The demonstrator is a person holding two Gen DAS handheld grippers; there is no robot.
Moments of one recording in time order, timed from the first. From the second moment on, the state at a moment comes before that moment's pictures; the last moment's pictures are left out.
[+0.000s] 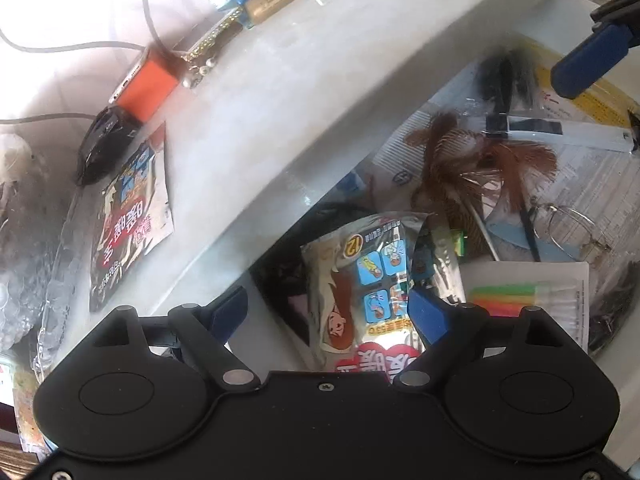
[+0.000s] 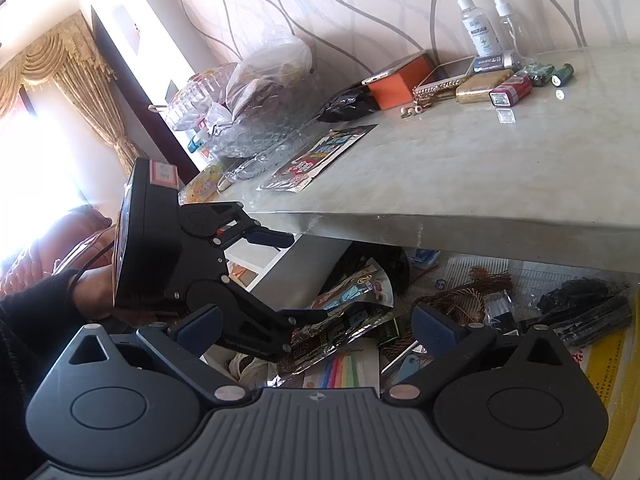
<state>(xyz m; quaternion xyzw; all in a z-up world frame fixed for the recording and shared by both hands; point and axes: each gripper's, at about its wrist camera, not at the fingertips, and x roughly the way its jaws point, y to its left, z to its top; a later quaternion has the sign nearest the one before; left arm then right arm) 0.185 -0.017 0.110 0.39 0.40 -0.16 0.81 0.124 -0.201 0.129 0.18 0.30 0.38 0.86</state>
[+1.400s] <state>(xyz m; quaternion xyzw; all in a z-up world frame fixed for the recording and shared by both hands) 0.191 -0.014 0.084 0.42 0.41 -0.12 0.80 0.124 -0.203 0.131 0.18 0.30 0.38 0.86</state>
